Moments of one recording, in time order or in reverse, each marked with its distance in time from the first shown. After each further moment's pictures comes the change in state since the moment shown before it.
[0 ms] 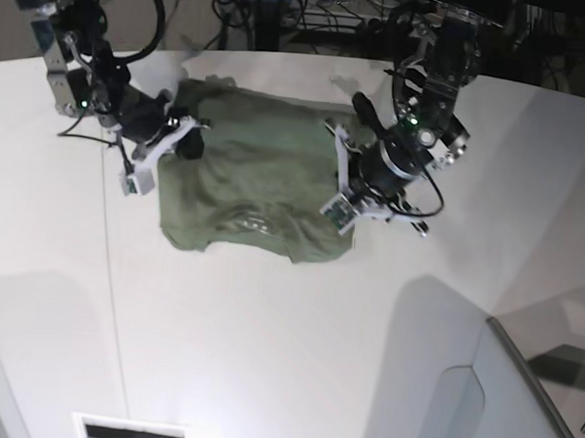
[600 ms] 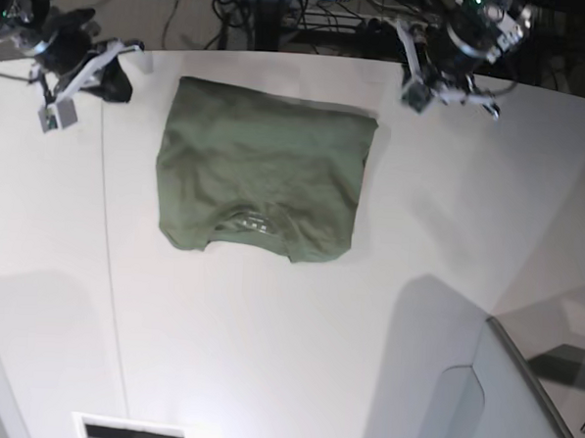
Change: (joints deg) left arm 31.6 -0.8 -14.6 14.8 -0.5 -0.4 -9.9; right arm -27.3 11.1 14.1 26.3 0.3 2.4 0.8
